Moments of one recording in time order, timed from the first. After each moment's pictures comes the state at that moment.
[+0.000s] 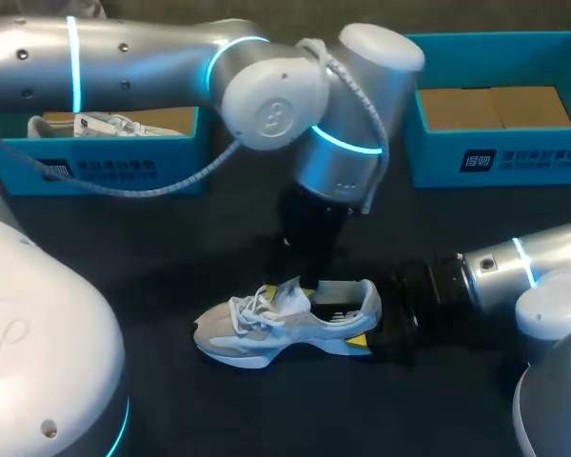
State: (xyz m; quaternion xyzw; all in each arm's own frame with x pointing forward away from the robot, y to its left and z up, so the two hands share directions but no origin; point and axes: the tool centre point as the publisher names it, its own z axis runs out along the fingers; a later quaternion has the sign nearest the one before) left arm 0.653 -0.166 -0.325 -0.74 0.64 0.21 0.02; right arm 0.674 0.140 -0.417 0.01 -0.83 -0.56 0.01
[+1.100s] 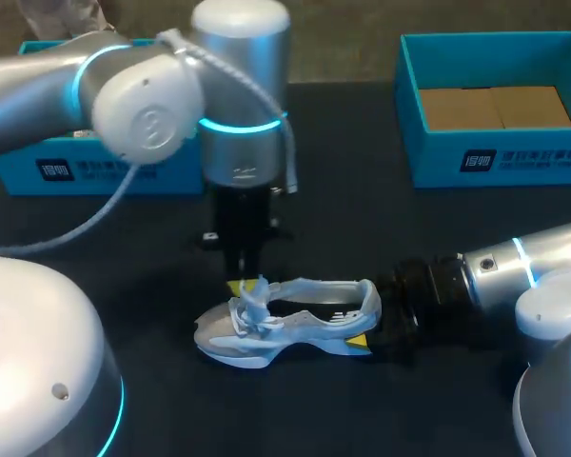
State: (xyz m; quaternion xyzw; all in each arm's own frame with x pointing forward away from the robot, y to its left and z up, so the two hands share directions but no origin) left arm 0.648 -0.101 -0.306 -0.74 0.66 0.11 -0.07; right arm 0.674 0.140 -0.417 0.01 -0.83 -0.56 0.01
